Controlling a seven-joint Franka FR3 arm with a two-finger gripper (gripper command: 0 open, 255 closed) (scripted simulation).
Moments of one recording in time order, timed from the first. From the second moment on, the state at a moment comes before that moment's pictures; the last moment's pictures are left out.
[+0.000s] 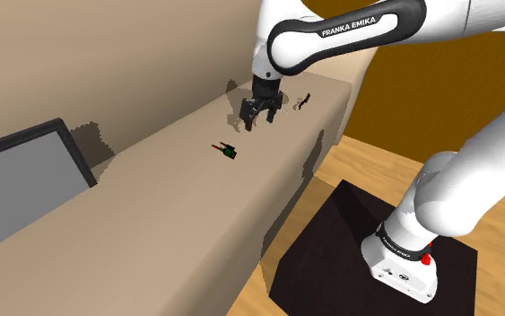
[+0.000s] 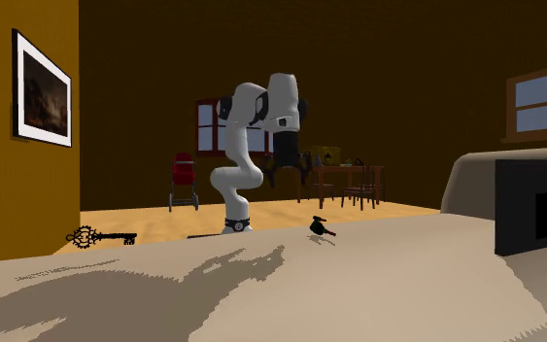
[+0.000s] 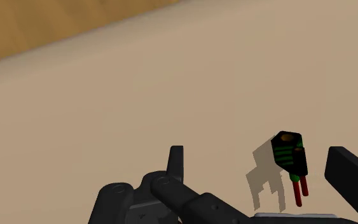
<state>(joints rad) 0.06 -0.20 0.11 -2.17 0.05 2.03 0.28</state>
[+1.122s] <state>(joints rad) 0.10 0.19 0.15 -1.99 0.05 2.20 0.35</state>
